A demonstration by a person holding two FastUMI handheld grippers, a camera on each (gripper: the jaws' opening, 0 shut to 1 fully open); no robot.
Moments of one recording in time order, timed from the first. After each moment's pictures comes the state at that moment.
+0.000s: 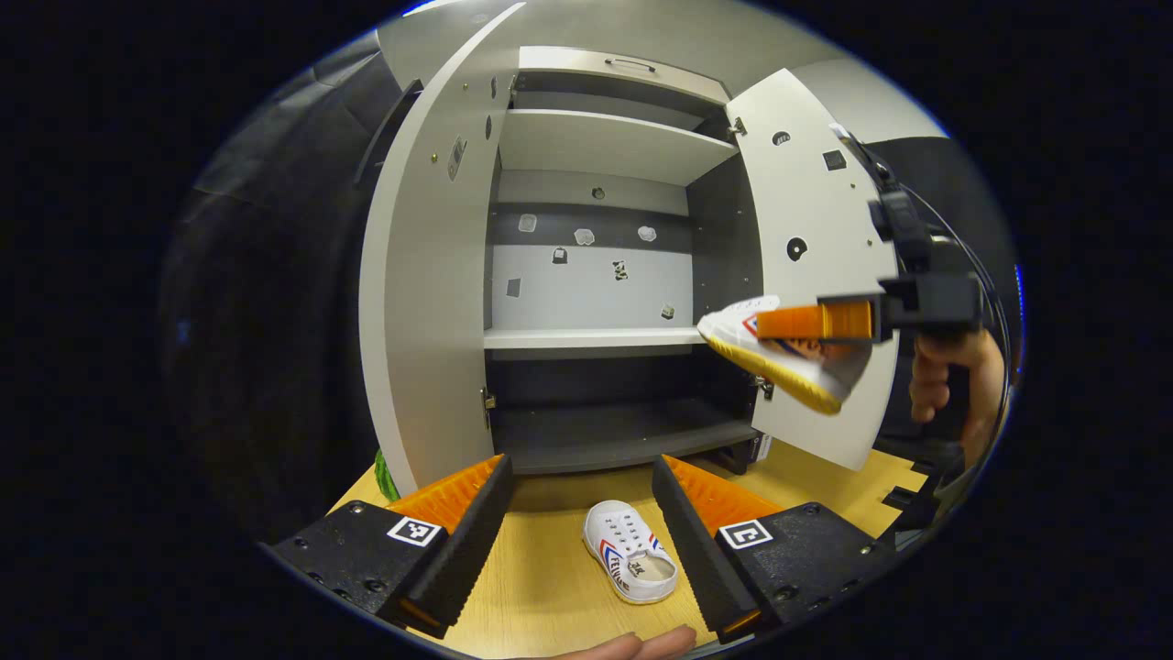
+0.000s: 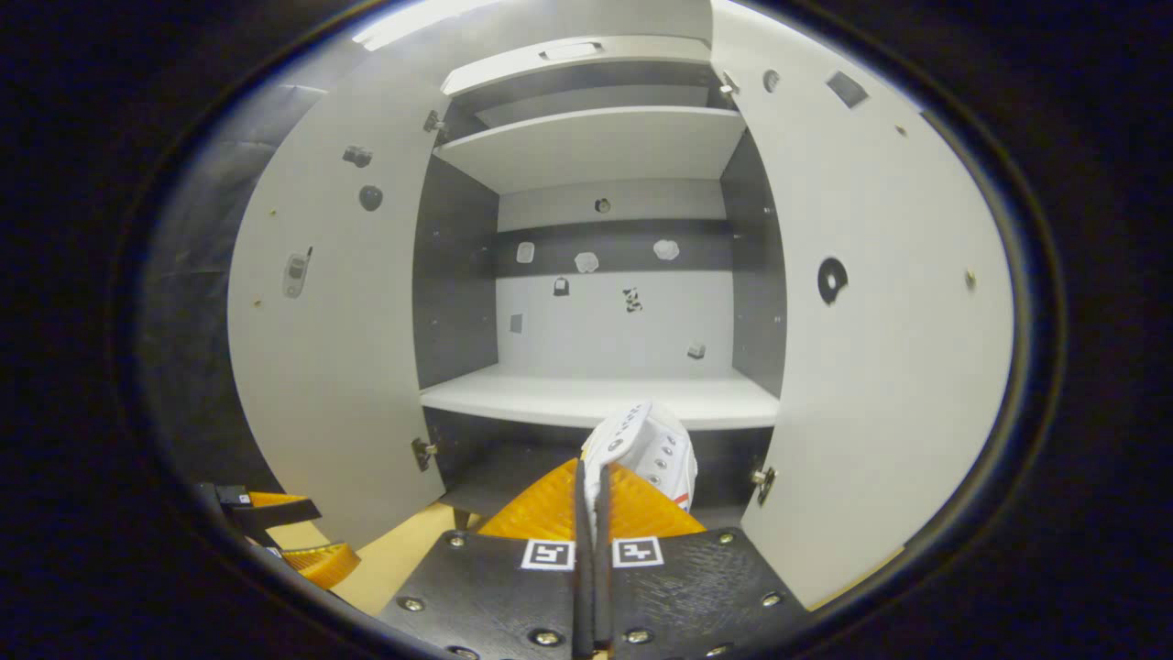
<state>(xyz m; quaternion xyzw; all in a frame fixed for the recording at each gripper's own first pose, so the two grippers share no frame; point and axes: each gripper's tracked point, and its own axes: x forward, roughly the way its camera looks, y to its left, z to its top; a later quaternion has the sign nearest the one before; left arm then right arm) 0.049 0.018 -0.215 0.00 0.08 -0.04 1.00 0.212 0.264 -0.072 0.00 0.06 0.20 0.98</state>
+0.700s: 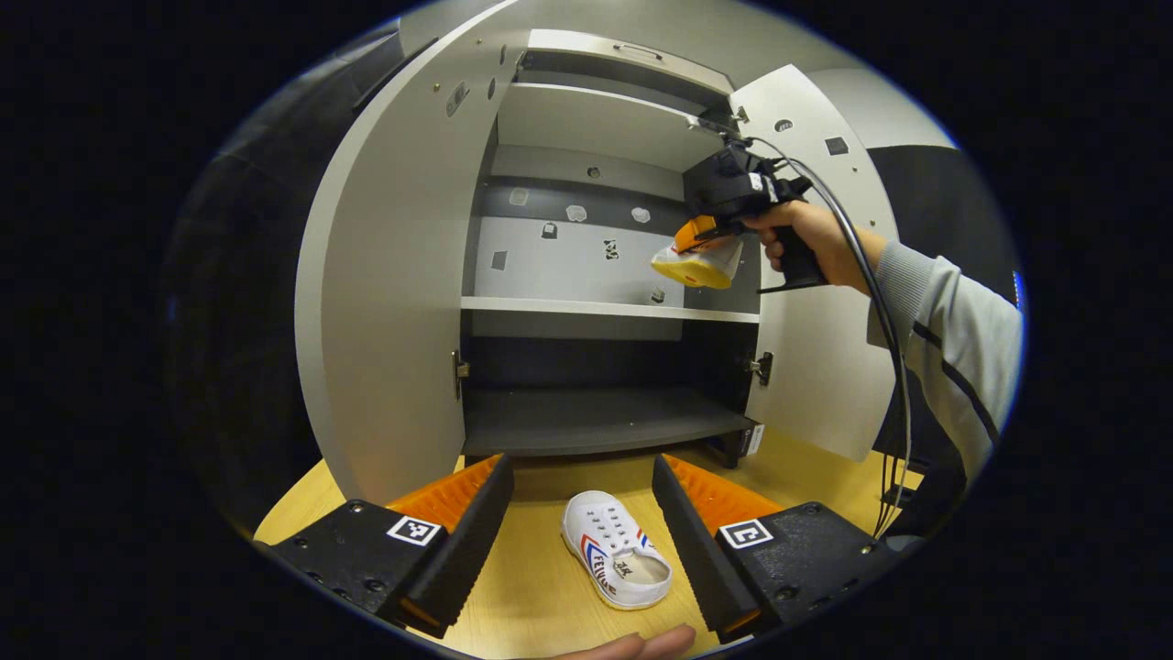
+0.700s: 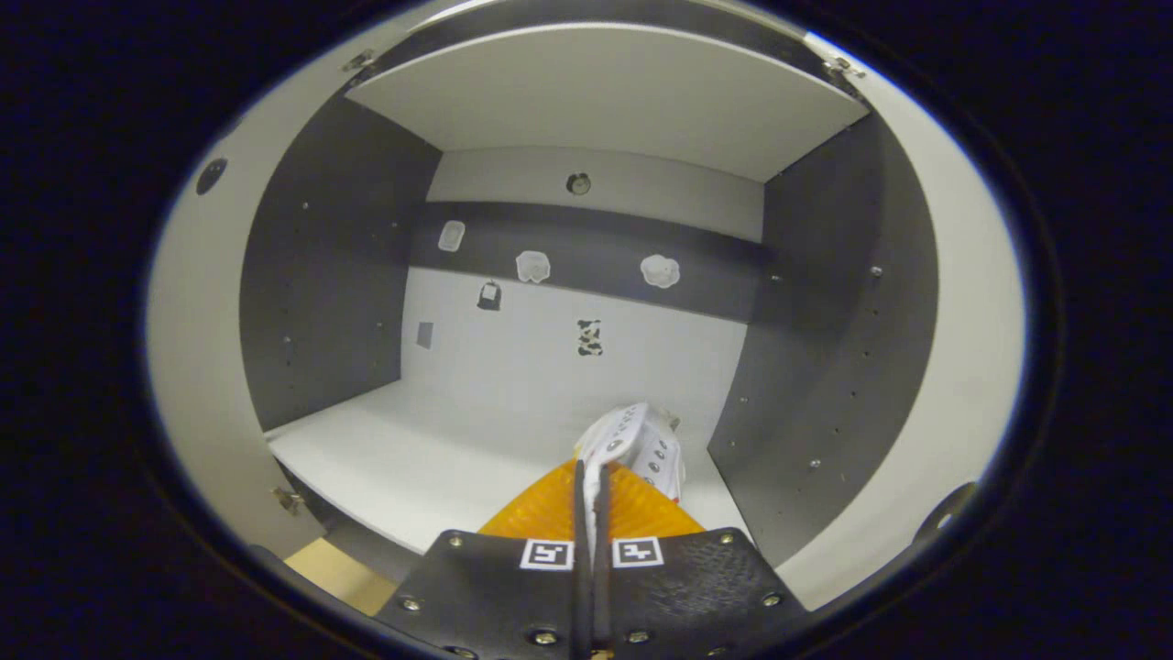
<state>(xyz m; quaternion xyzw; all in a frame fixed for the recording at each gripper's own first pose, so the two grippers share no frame) 0.072 0.011 -0.258 -0.02 0.09 -0.07 0.99 0.418 0.300 -0.055 -0.11 0.09 0.16 0.98</state>
